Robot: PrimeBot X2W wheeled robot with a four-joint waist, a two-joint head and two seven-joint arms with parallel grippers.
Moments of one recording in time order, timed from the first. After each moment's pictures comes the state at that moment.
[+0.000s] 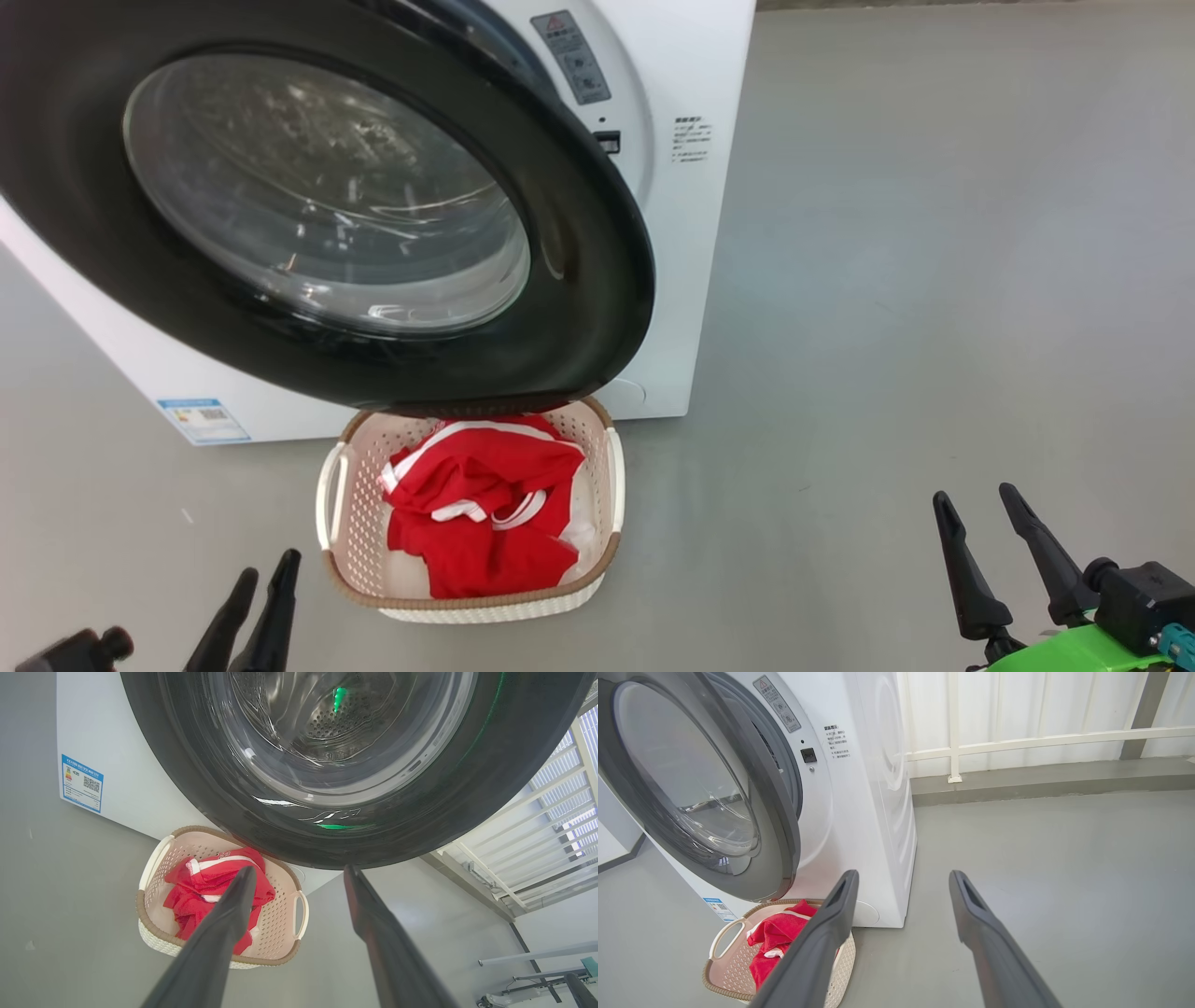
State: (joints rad) left arm -0.10 0.44 -0.34 0.33 -1.20 -0.12 -0.25; right arm 0.08 -0.14 0.01 0.19 0.40 0.13 -0.26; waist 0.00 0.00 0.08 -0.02
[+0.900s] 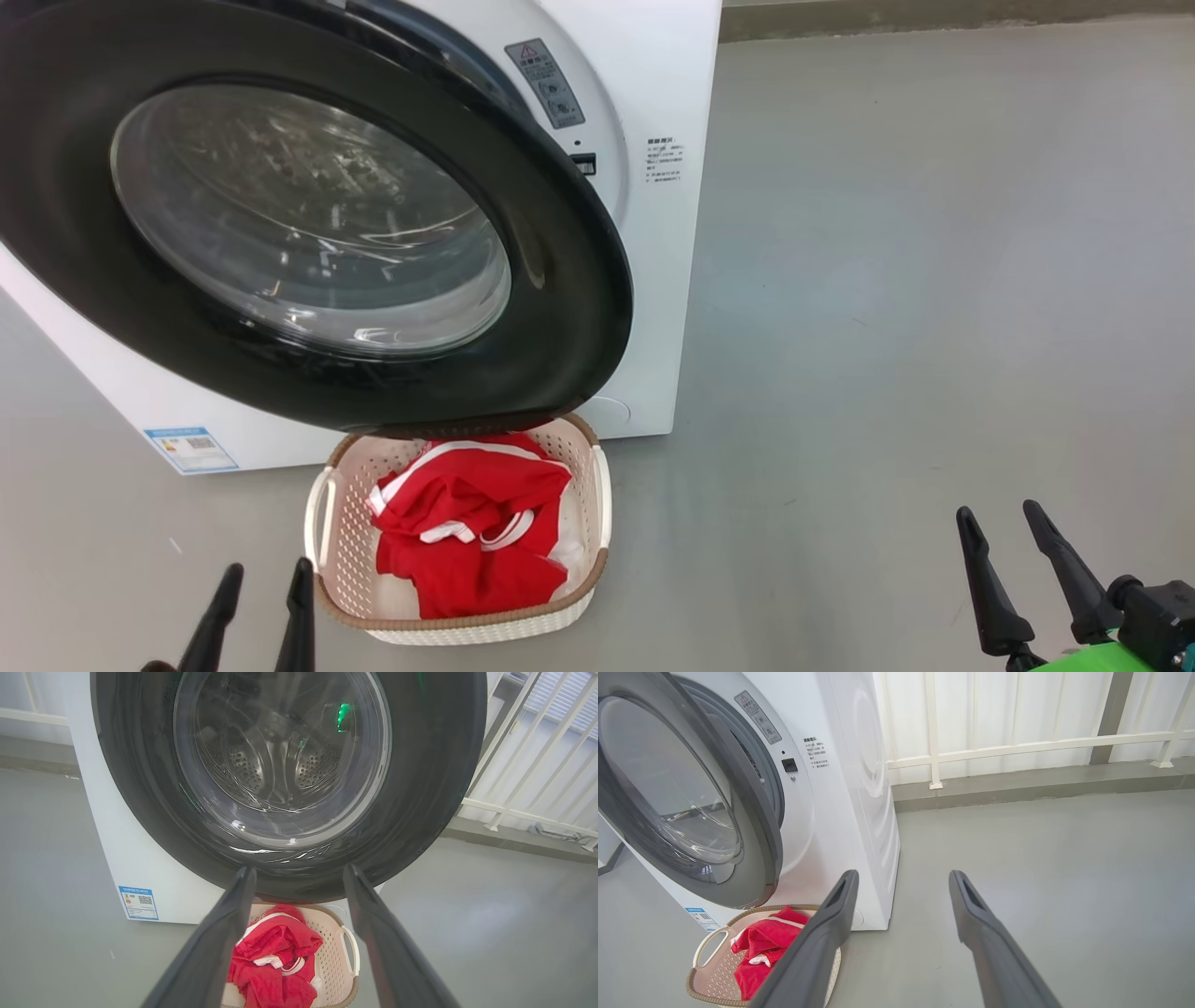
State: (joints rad) left arm 0.08 0.14 0.02 0.17 -0.43 -0.13 -0.25; right arm 0.12 -0.14 -0.02 0.18 0.40 0.13 -0.26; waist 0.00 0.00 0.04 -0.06
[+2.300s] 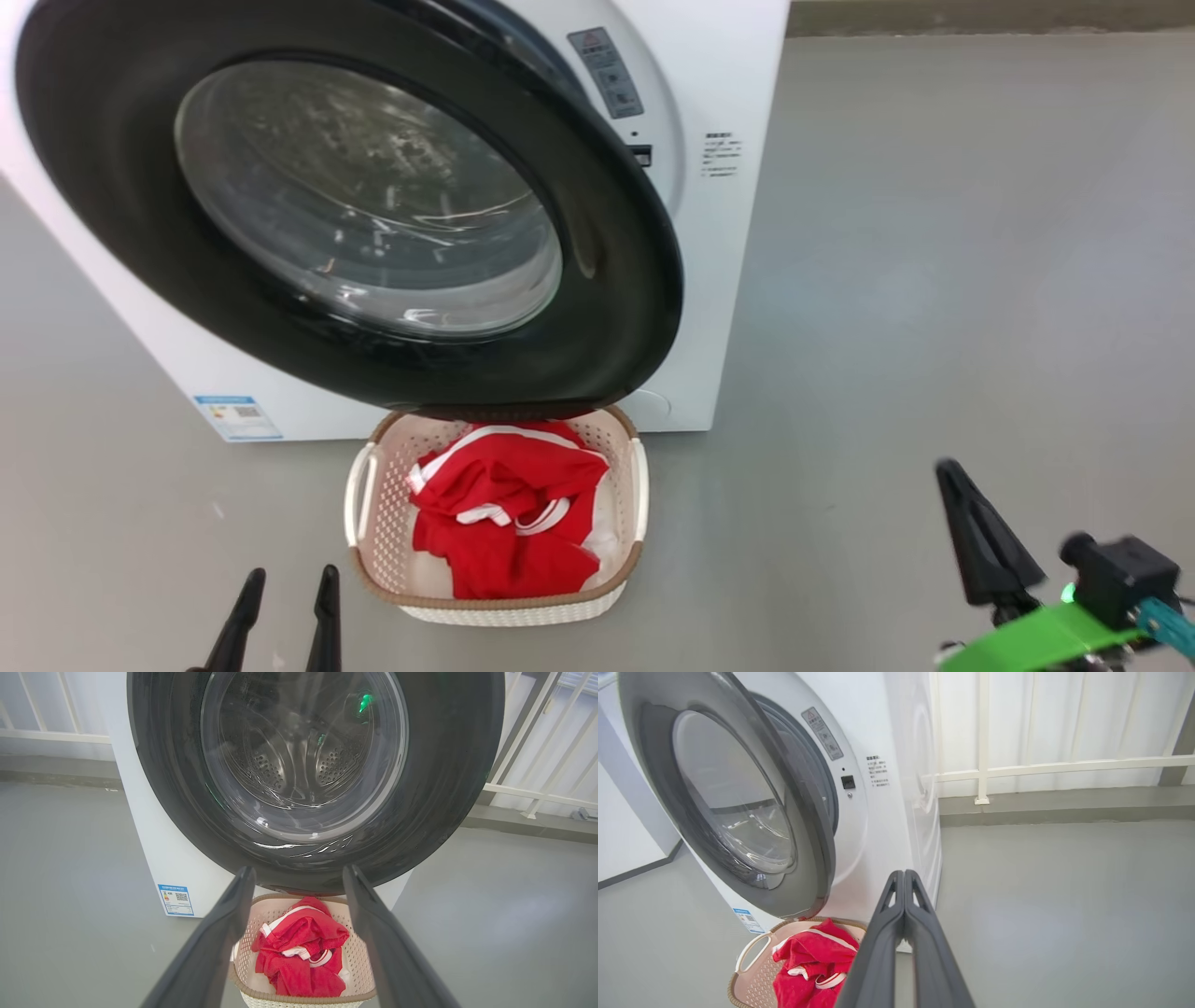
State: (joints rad) left arm 0.10 0.05 0.06 0.15 -0.24 -0.13 -0.25; right arm 0.04 -0.14 0.05 0.17 0.40 0.13 -0.26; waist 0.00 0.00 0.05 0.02
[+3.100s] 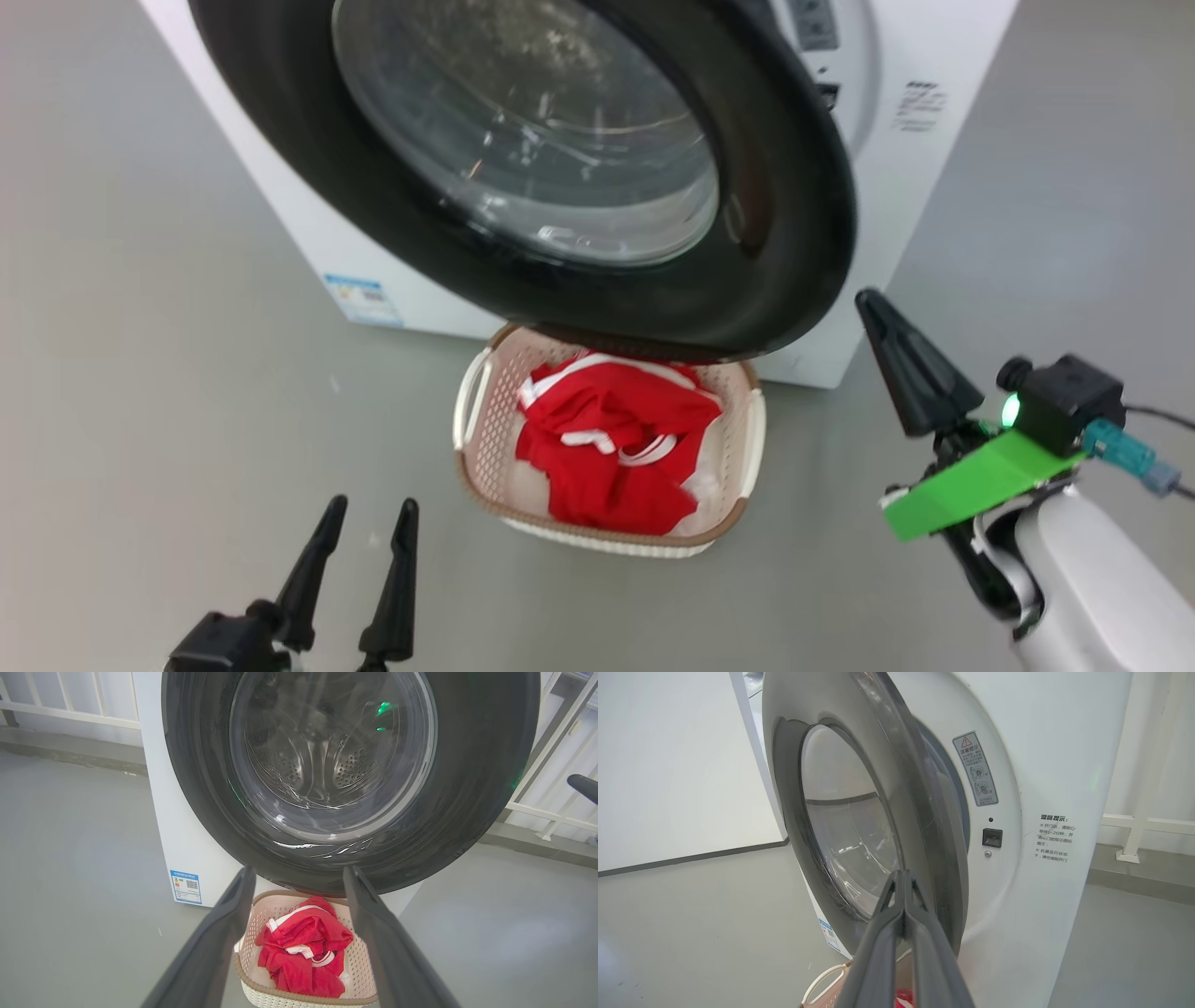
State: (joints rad) left arm 0.00 0.05 -0.08 0.14 -0.30 -0.13 -0.25; right arm -0.32 -0.23 0.28 0.24 0.47 0.13 -0.26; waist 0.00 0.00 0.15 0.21
